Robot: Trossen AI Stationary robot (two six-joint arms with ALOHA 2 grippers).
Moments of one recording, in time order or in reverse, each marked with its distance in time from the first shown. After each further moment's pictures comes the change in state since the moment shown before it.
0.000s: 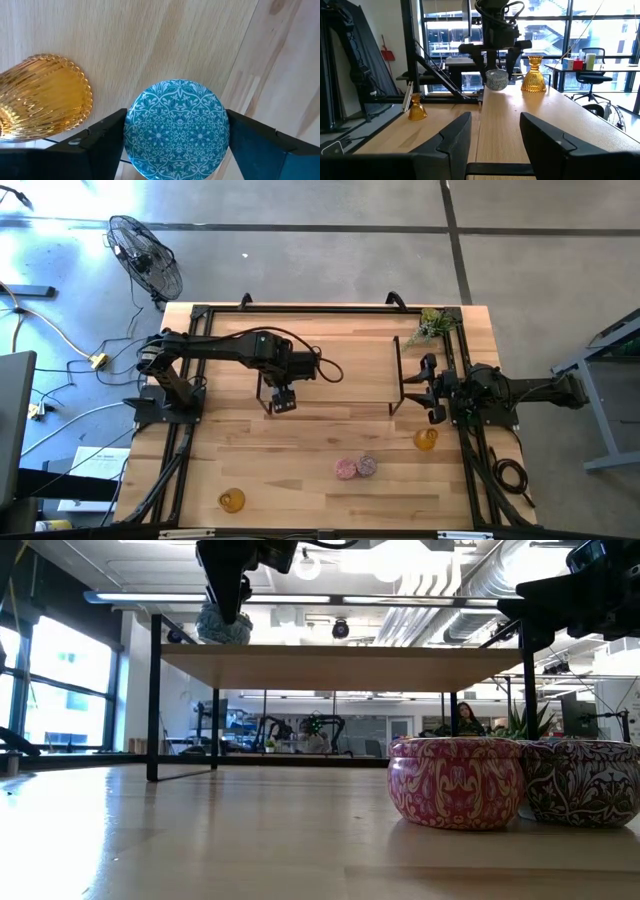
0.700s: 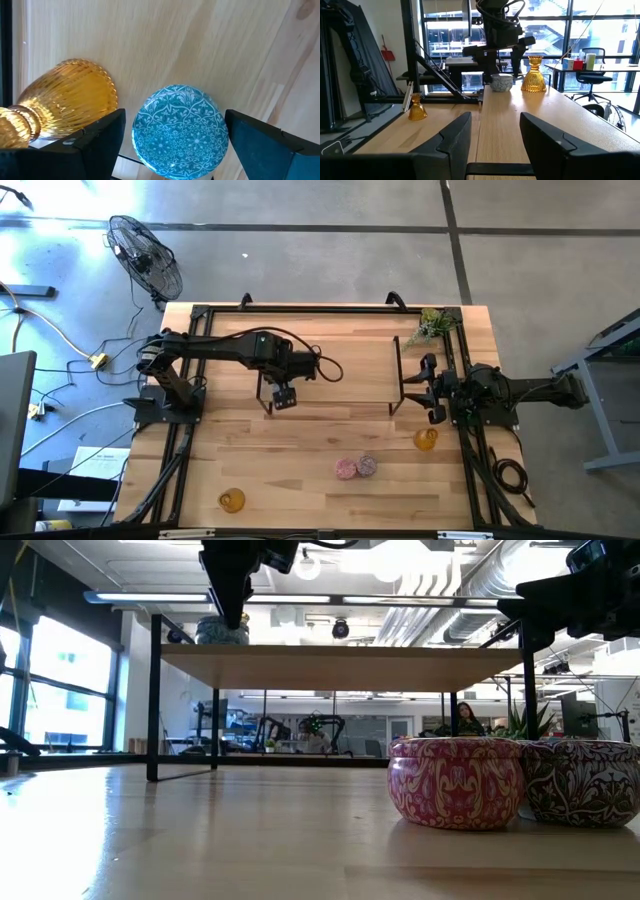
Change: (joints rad) left arm 0.000 0.000 0.000 0.000 -0.097 0.000; right arm 0.000 0.000 0.000 0.000 0.000 0.000
